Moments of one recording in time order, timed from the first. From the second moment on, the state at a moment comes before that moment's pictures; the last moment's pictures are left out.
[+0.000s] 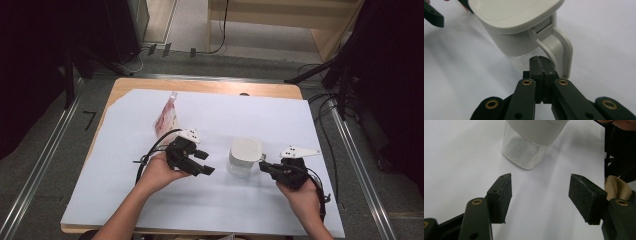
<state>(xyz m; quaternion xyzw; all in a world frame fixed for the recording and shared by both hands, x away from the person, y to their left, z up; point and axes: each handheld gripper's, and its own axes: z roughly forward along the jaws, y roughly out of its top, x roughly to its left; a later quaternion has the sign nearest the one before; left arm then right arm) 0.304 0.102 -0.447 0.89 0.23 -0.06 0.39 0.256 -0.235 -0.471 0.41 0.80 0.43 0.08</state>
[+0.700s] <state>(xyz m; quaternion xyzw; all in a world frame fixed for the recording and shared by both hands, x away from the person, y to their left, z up) 0.305 0.089 -0.441 0.88 0.22 -0.07 0.41 0.264 -0.252 -0.459 0.42 0.79 0.44 0.07</state>
